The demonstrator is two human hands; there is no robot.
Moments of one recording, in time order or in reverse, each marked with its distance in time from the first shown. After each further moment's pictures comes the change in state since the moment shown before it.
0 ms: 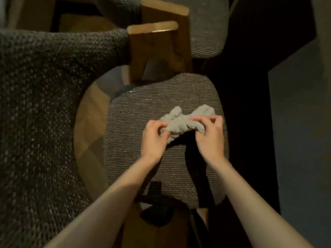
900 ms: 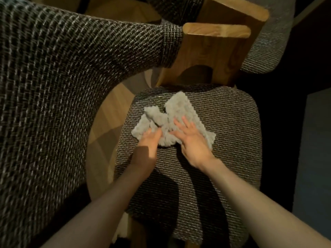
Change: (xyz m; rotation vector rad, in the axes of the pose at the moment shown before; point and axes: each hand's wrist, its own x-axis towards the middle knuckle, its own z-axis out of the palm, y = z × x) left_hand 0.047 -0.085 -0.049 0.352 -0.189 0.026; right_hand 0.065 -0.020 0.120 -0.382 -0.634 -0.572
